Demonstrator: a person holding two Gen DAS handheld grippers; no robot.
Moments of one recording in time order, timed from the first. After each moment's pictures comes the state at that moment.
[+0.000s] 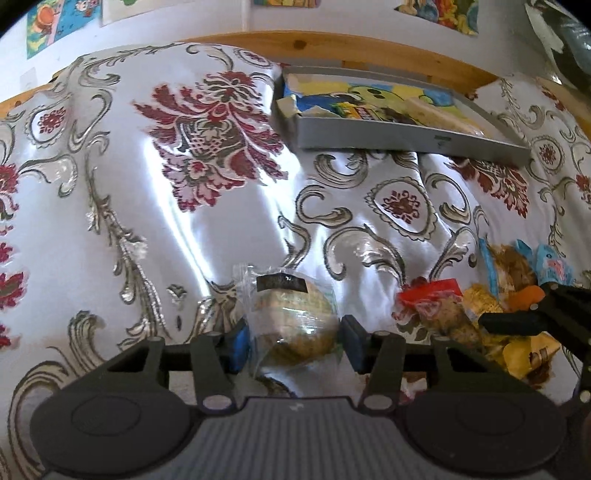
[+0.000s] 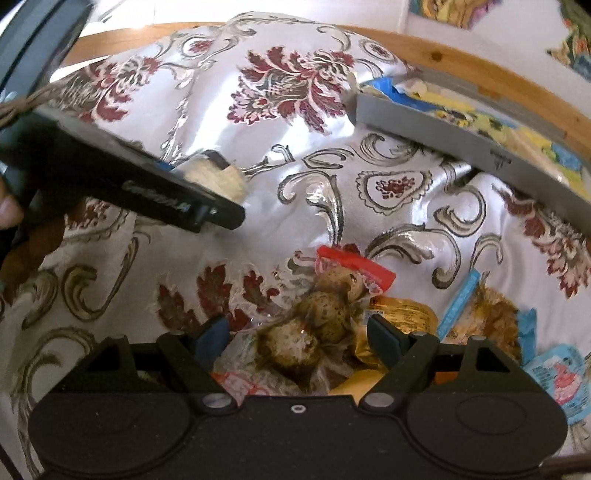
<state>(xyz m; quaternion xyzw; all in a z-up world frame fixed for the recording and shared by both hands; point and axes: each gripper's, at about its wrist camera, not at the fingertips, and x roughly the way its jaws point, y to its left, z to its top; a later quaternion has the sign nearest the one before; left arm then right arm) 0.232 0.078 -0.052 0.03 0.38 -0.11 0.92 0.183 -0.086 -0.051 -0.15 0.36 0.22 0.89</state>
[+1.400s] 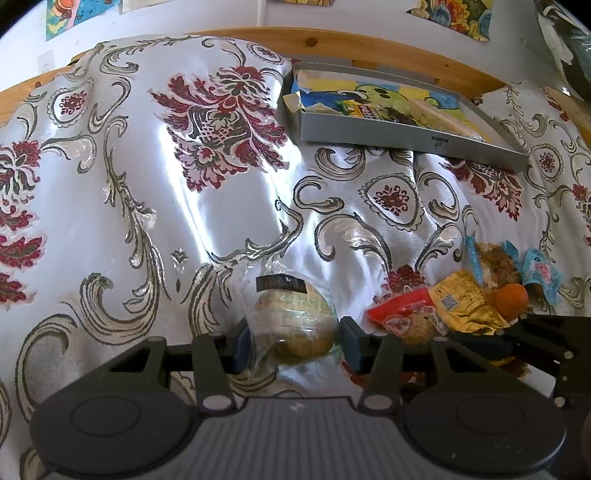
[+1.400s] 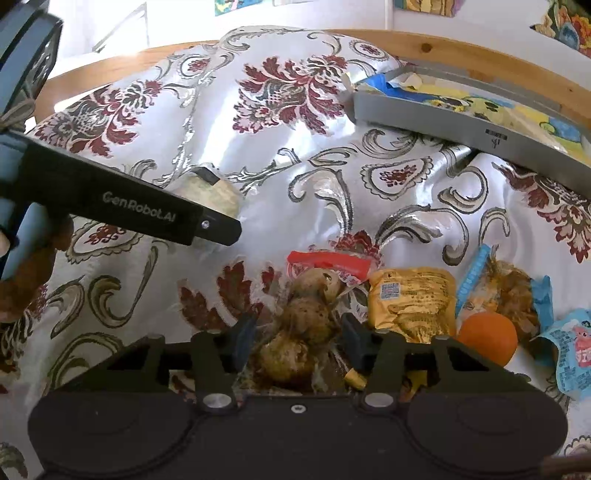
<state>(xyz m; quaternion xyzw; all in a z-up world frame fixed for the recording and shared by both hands) 0.210 0.070 -0.042 0.01 0.39 -0.09 0.92 0.167 -0.095 -0.051 -0.10 0.35 0.24 0.90</state>
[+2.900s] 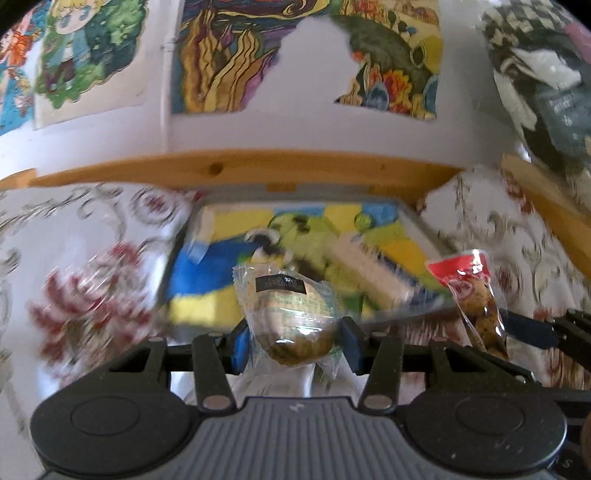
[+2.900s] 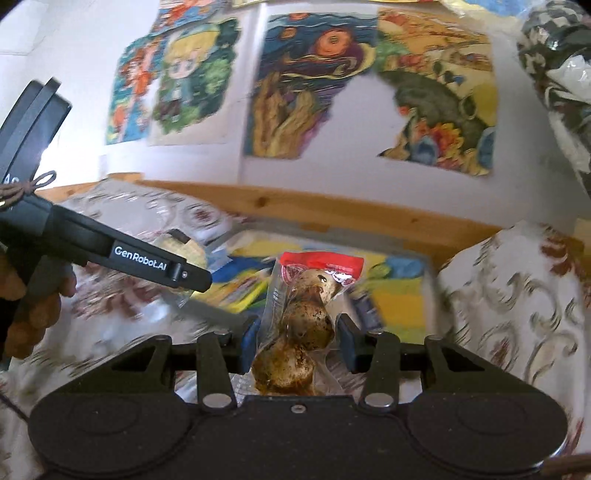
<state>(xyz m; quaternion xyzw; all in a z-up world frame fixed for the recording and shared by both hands) 0.321 -0.045 0.056 0.01 0.27 -0.16 0.95 0.240 -0.216 0.071 -0.09 0.15 0.08 0.98</state>
